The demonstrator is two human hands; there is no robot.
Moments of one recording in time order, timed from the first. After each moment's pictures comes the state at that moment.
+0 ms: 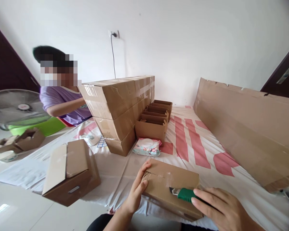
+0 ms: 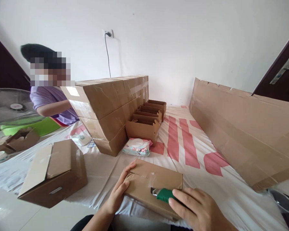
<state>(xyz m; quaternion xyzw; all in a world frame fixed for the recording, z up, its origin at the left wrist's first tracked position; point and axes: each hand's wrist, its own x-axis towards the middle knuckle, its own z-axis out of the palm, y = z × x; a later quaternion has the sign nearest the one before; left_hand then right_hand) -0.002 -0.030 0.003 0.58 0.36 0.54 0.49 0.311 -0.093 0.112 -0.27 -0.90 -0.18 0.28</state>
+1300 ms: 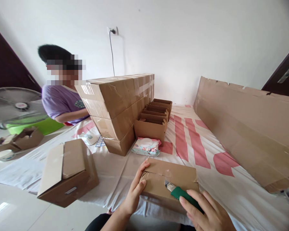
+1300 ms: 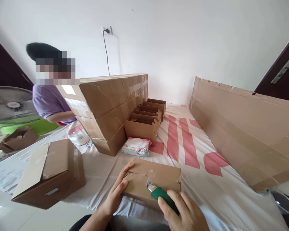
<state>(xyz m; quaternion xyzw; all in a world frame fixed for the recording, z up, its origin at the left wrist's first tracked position) -0.005 -0.031 0.002 0.57 0.38 0.54 0.49 0.280 -0.100 0.078 -0.36 -0.87 -0.24 0.22</state>
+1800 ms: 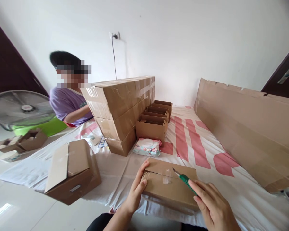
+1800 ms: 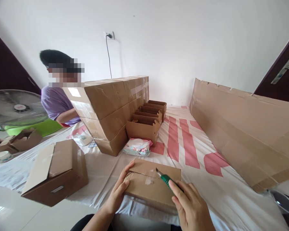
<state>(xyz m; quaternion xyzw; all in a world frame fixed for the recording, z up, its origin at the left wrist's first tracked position) -0.001 -0.035 0.009 0.58 0.38 0.55 0.46 0.290 -0.095 0.075 -0.42 -0.82 -0.07 0.37</state>
